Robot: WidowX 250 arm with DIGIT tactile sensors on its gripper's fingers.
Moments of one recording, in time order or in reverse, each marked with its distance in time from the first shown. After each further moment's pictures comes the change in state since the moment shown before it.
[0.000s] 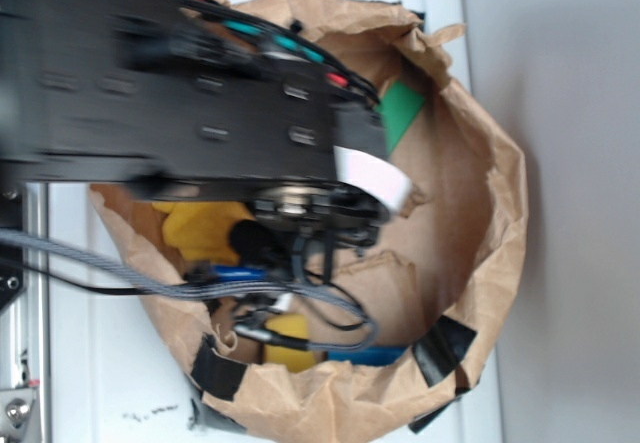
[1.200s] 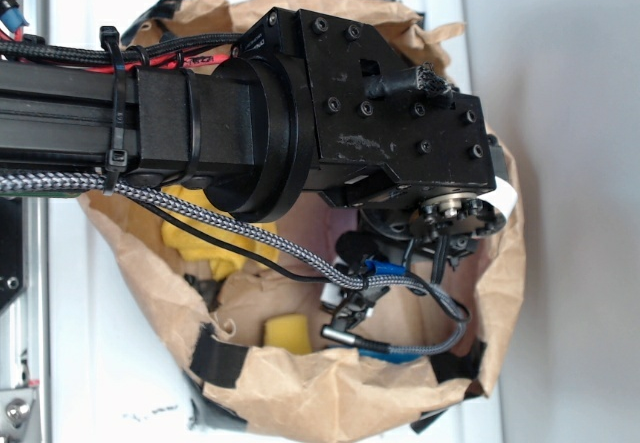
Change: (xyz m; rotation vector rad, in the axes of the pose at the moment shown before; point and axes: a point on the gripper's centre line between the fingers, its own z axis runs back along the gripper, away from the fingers) arm 0.042 0.008 -0.036 -0.064 0.001 -0.042
